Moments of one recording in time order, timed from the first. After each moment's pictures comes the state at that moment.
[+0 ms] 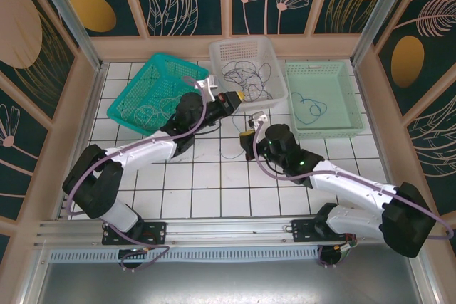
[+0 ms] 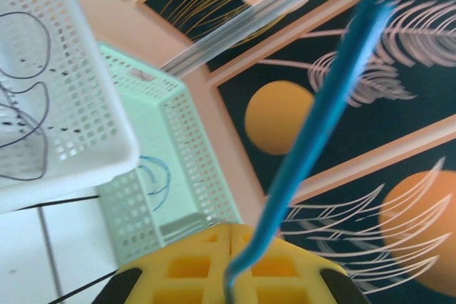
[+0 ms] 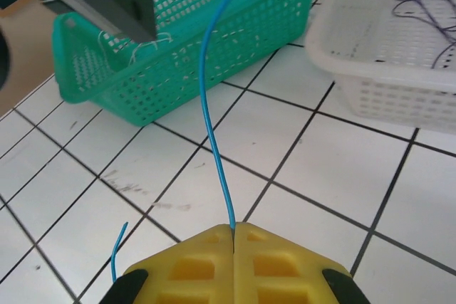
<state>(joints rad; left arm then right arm) -0.70 1.57 0.96 0.55 0.23 -1.00 0.83 1.11 0.61 0.08 0.00 0.29</state>
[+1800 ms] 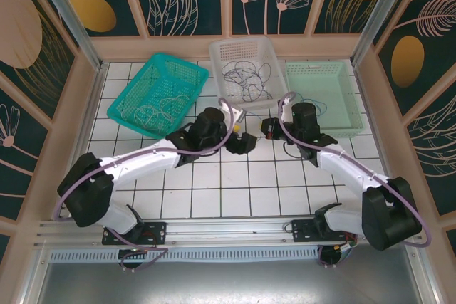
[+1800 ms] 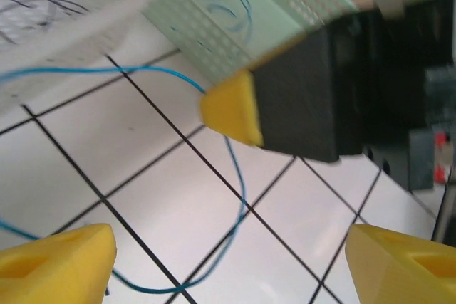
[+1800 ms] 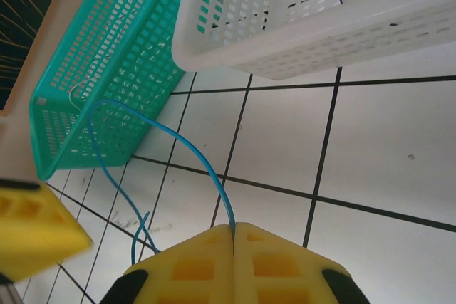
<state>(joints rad) -0.87 1.51 0.98 0.01 0.19 -0.34 0.39 1.23 0.67 0.01 -0.41 0.54</state>
